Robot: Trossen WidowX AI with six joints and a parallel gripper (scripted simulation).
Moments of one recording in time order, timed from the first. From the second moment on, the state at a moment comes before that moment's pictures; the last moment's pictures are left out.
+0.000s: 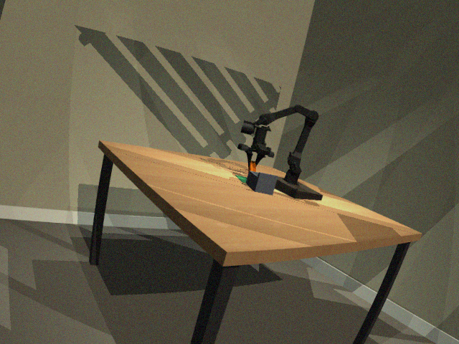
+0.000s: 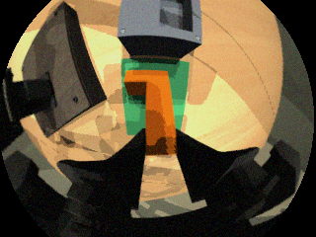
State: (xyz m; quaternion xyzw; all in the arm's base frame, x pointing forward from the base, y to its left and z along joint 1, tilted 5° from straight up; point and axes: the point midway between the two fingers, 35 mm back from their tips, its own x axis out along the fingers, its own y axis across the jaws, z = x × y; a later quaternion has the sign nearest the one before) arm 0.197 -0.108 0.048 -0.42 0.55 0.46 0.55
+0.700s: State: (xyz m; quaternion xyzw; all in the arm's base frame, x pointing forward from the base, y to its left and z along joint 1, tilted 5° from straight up) arm 0.200 -0.111 0.094 -0.41 0.56 0.47 0.55
